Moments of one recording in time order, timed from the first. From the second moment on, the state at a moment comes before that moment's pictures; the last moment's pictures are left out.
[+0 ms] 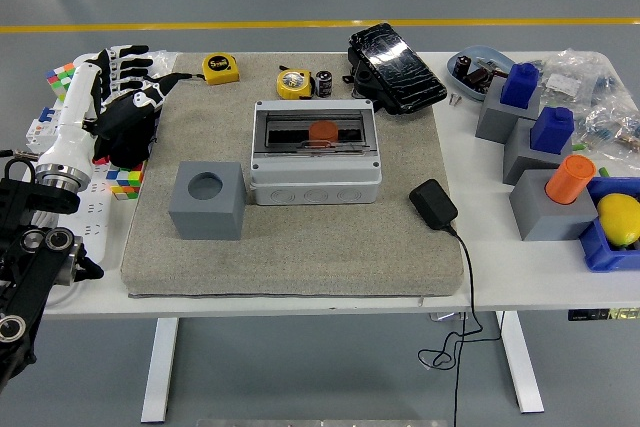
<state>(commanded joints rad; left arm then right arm) -0.25 0.15 -1.42 -1.36 1.51 0.20 -0.06 0.08 -0.41 0.46 0.34 0.00 -0.11 -0.03</state>
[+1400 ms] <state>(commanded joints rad) -0.25 0.14 -1.39 -1.37 1.50 0.18 -0.05 0.07 -0.41 0.46 0.34 0.00 -0.11 -0.03</state>
